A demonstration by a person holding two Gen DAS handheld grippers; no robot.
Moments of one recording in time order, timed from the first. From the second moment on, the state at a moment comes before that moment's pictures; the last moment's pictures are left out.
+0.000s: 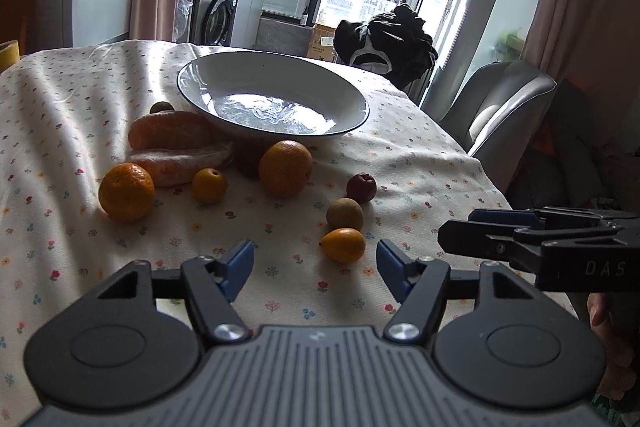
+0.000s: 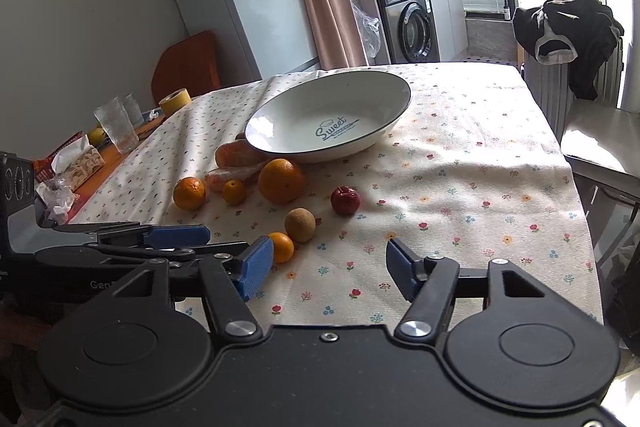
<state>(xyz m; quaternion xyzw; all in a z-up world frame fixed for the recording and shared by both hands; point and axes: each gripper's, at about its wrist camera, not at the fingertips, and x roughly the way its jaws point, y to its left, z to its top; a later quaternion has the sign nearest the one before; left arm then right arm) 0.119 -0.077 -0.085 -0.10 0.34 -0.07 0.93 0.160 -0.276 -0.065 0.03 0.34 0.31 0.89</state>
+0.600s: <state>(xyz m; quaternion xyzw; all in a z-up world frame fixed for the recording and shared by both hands) 0.147 -0.087 -0.097 -0.11 0.36 -0.11 0.92 0.179 -0.272 -0.081 0.04 0.35 0.32 0.88</state>
